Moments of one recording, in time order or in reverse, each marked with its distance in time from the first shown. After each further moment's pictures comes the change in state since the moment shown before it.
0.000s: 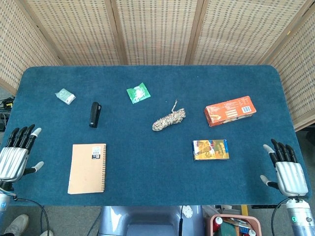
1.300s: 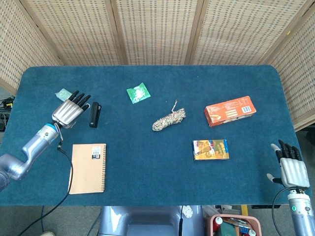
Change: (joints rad) left arm -0.619 -0.260 0.004 0.649 0.087 -0.655 -0.032; right arm 0.046 -0.073 0.035 0.154 0.182 -0.151 -0.004
